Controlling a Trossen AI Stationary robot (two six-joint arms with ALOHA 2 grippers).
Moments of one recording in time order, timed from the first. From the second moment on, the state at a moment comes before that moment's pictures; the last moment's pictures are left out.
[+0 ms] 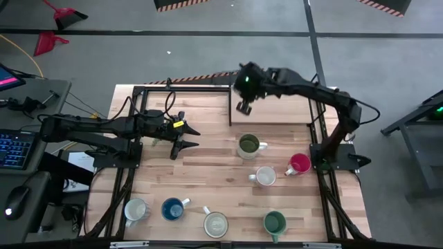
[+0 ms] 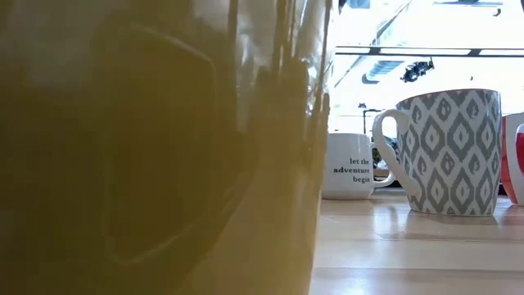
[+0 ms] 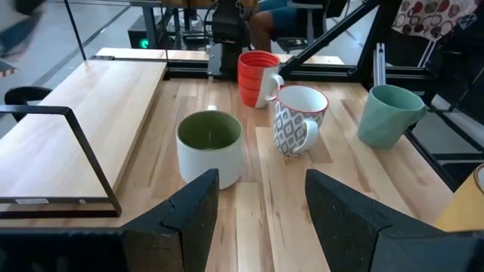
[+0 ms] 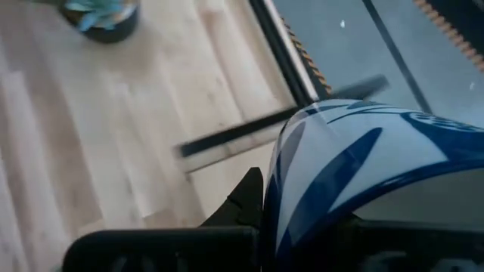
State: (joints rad) left arm 0.08 0.95 0.61 0.01 0.14 0.01; right arm -0.37 1.71 1.79 -0.99 0.17 -0.09
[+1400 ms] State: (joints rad) left arm 0.08 0.95 0.61 0.01 0.14 0.06; right arm -0.61 2.04 1.79 -0.94 -0.09 -0.18
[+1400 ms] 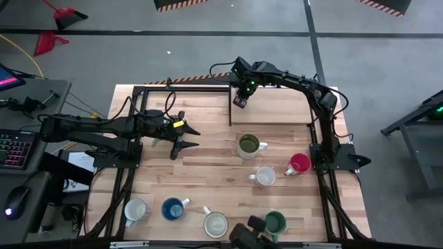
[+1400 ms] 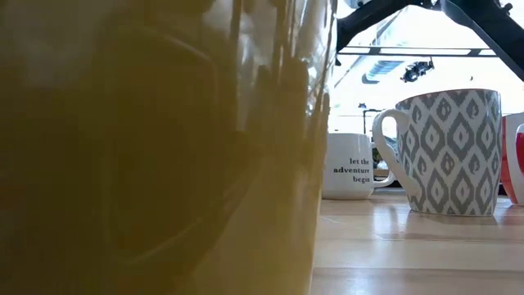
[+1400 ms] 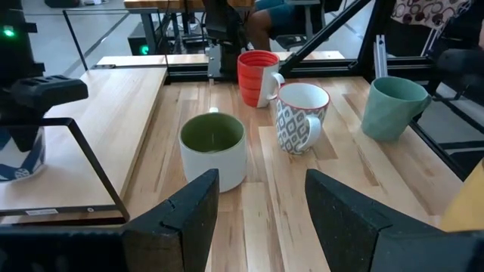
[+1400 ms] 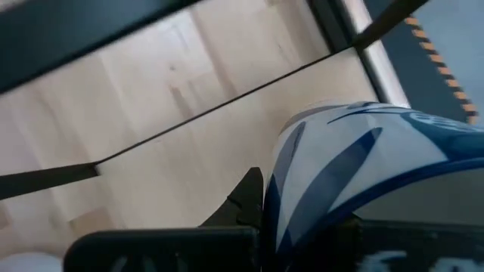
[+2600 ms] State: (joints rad) left arm 0.08 0.95 0.61 0.01 0.14 0.06; right arm -0.60 2.04 1.79 -1.05 -0.09 -0.14
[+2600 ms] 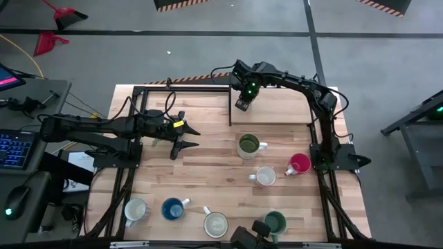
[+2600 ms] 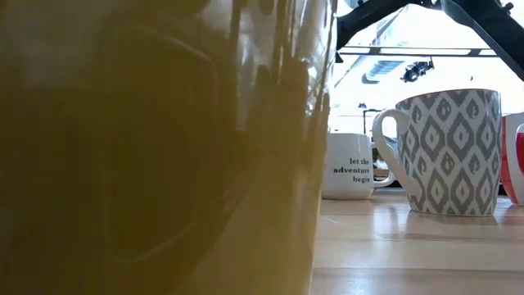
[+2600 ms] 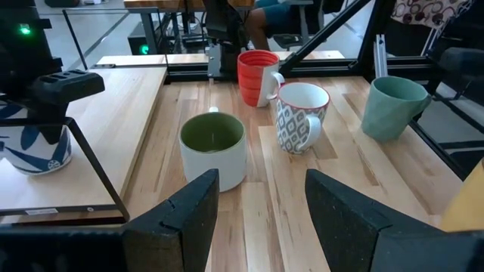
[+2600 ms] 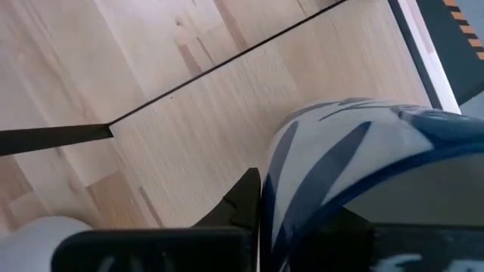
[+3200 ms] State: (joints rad) left arm 0.08 0.95 0.61 -0.02 0.14 0.06; right arm -0.60 2.04 1.79 -1.03 -0.10 -0.13
